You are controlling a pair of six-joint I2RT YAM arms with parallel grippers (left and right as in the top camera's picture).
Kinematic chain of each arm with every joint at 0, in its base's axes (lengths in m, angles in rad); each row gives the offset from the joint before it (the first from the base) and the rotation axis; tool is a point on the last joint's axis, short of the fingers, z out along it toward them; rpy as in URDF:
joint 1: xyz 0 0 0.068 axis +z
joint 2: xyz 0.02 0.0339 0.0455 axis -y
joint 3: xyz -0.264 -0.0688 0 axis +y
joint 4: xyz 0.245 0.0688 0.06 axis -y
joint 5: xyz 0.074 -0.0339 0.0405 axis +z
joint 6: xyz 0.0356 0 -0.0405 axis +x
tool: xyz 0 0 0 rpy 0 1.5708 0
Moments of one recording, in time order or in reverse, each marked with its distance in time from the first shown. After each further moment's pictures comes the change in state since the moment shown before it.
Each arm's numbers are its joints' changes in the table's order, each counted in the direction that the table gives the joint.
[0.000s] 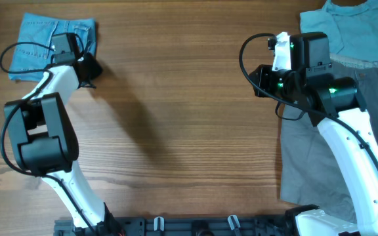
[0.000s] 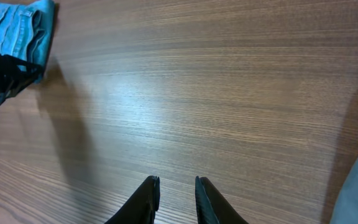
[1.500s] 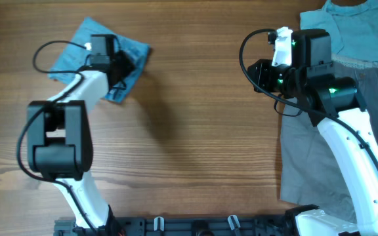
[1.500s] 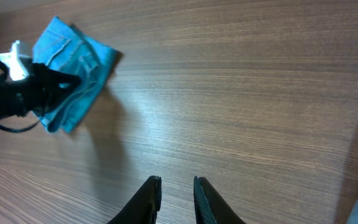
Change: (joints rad) left arm -0.192 0.076 0.104 0.146 -0.006 -0.205; right arm 0.000 0.000 0.000 0.074 0.015 0.000
